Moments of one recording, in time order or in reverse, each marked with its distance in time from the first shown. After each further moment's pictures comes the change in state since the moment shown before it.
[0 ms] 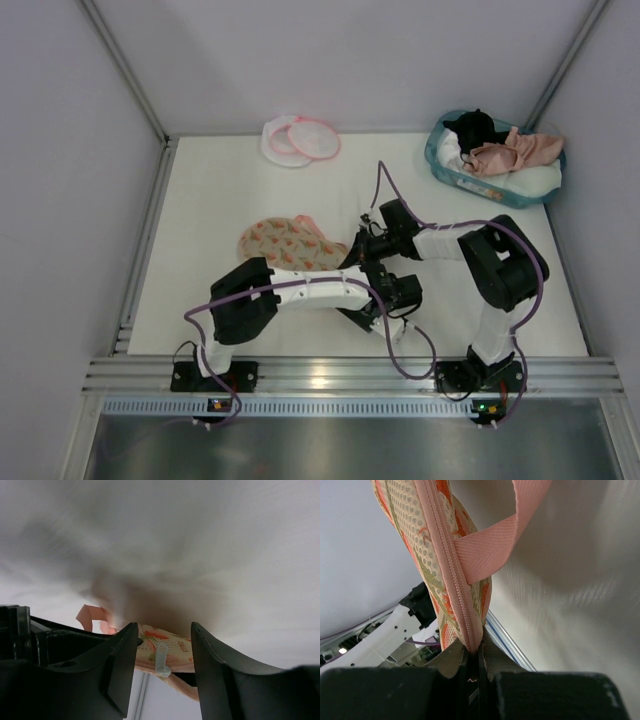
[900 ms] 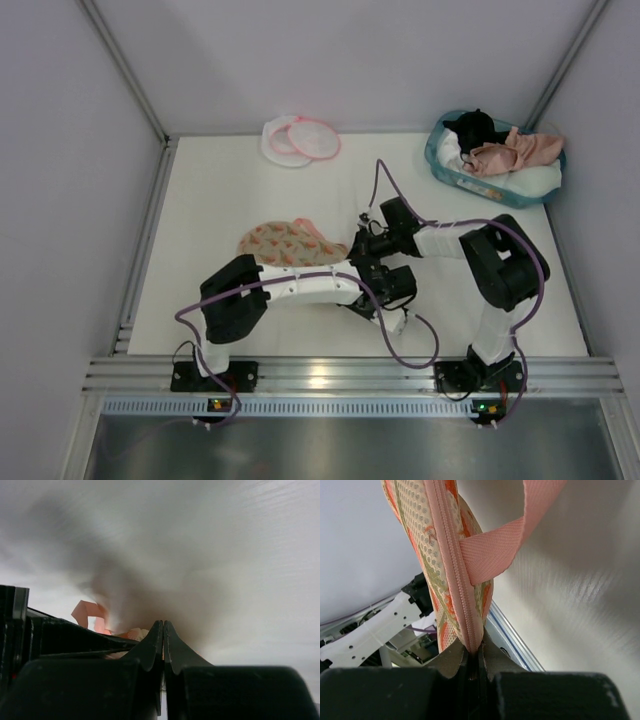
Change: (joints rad) left arm 0.037 -0.031 -0.031 0.053 0.025 -0.062; right arm -0.013 -0.002 0.021 -0.049 -0.043 -0.050
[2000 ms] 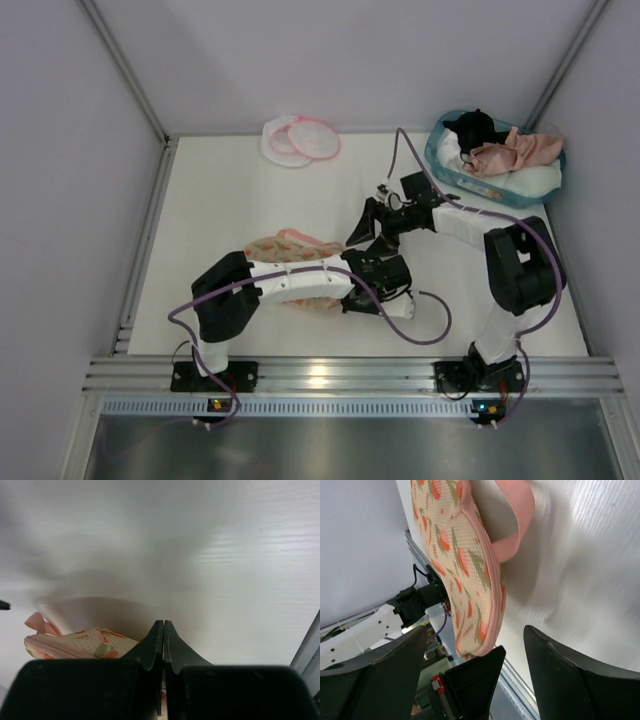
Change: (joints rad) left arm 0.033 -0.055 -0.065 0.107 0.194 -0.280; right arm -0.129 -0.054 0.185 -0.334 0.075 -0.306
